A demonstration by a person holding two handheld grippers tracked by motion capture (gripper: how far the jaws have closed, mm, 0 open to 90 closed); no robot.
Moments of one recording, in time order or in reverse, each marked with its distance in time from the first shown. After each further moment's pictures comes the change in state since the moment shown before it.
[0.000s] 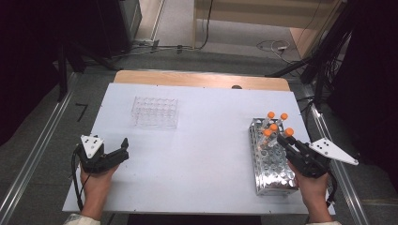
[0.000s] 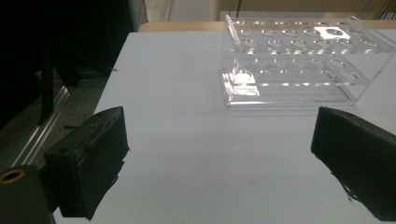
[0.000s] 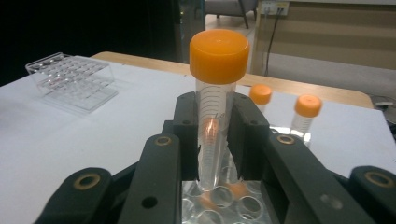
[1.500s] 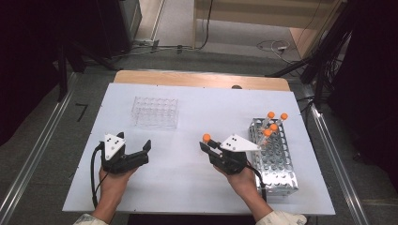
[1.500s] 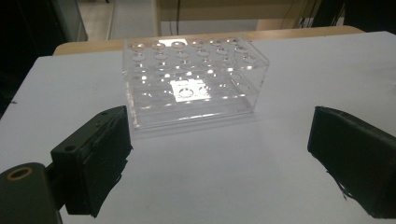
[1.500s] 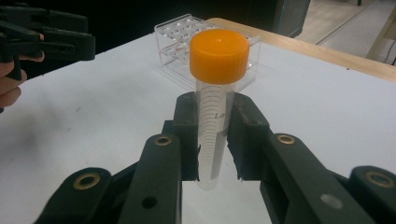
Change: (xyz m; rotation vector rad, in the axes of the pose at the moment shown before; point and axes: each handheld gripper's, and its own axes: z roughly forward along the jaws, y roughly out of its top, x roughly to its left) left arm -0.049 0.013 -0.006 -0.025 -0.219 0.053; right arm 0.151 -0.002 0.107 0.130 0.325 -0.117
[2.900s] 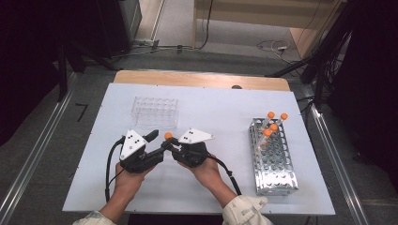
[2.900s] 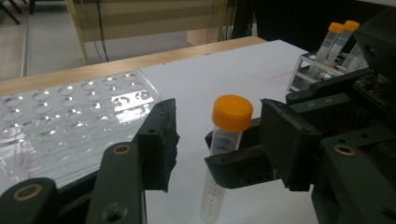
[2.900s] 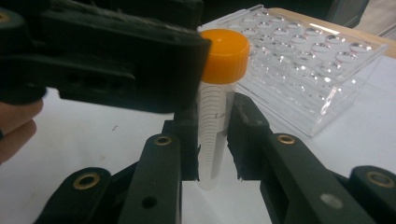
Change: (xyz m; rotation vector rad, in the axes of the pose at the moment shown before) left arm -0.043 0.025 0.003 -0.039 -0.292 0.102; right arm 0.047 0.019 0.084 0.056 0.139 -0.042
